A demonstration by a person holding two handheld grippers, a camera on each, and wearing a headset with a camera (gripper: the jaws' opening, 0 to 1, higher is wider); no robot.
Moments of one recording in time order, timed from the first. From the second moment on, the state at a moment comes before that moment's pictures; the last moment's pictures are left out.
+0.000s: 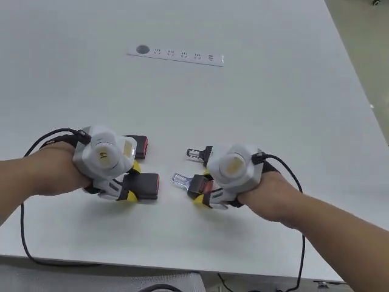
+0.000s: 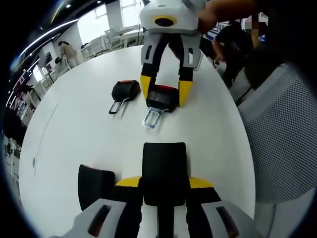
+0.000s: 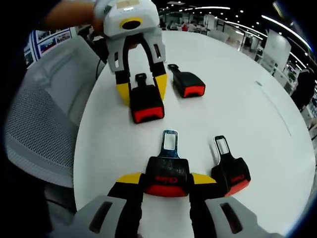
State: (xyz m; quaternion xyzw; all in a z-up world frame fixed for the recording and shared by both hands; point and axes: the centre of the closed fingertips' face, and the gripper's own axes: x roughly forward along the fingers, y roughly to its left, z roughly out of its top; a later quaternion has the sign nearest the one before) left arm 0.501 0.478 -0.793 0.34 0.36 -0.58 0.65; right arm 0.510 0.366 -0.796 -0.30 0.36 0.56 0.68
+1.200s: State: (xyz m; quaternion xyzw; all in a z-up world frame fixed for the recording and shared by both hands) left arm 0.502 0.469 -0.794 0.37 0.37 -0.58 0.63; right arm 0.495 0.387 -0.794 -0.33 0.34 0.59 0.65
